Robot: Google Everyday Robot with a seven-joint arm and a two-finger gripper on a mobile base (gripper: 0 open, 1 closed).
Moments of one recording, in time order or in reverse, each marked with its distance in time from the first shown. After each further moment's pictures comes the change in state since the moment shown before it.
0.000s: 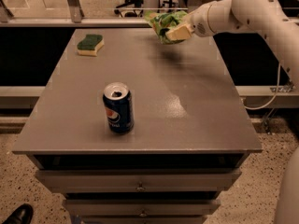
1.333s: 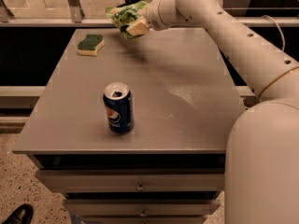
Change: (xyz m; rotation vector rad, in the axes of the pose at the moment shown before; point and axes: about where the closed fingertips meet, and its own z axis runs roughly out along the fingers) arm -0.079 0.057 0.105 -0.044 -0.051 -0.207
